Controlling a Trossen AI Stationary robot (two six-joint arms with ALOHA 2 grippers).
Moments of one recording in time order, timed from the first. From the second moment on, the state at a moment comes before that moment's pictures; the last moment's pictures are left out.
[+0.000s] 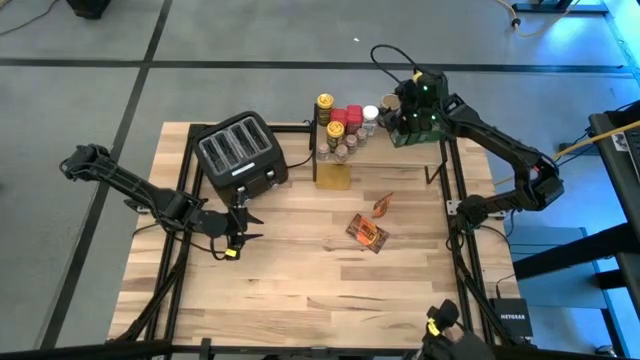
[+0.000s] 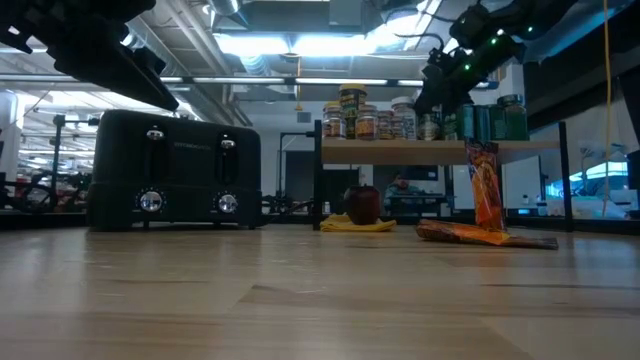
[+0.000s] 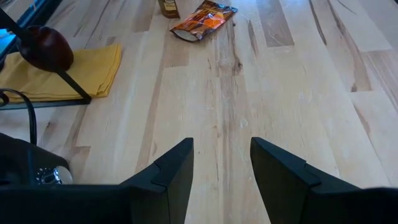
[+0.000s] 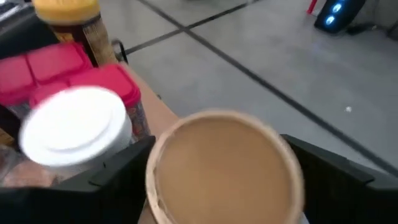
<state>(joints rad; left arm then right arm) -0.41 0.90 0.51 -0.27 -0.44 -0.16 -0.95 1.32 1.04 -0.22 -0.22 -0.16</state>
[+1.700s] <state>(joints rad) -0.37 0.90 0.51 0.01 -0.46 0.01 0.13 1.13 1.07 -0.41 0.31 0.14</state>
